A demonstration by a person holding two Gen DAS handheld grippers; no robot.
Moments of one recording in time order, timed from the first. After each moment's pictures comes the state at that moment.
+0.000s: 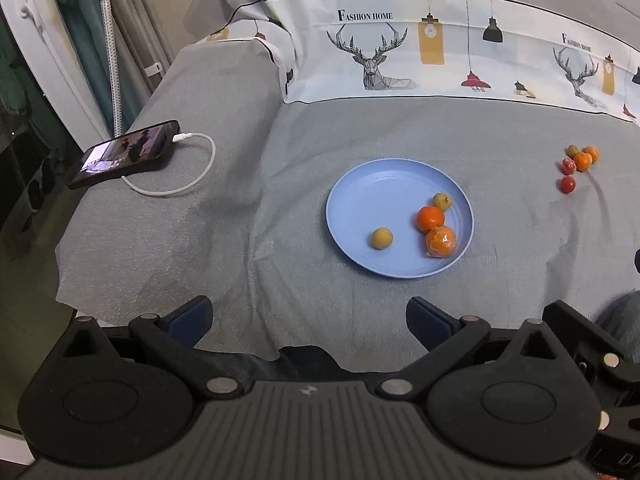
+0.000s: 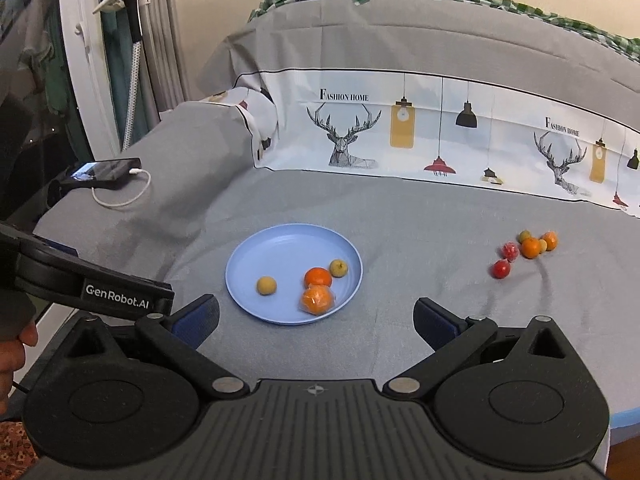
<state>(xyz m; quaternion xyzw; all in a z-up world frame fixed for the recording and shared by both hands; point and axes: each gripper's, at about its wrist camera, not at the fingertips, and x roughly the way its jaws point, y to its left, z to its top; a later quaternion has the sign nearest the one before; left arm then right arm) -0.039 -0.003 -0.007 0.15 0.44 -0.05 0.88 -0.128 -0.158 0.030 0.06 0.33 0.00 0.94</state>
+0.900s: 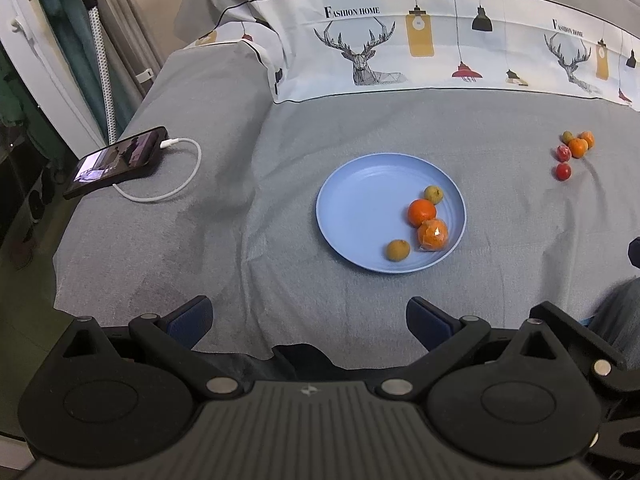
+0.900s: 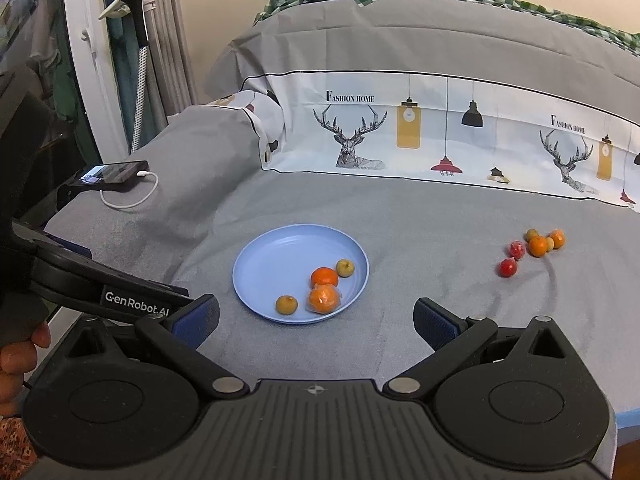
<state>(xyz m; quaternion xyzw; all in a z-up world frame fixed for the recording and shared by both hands) -0.040 -0.014 -0.011 0.17 0.44 -0.05 0.88 -0.131 -0.161 0.024 0.07 0.33 0.02 0.94</state>
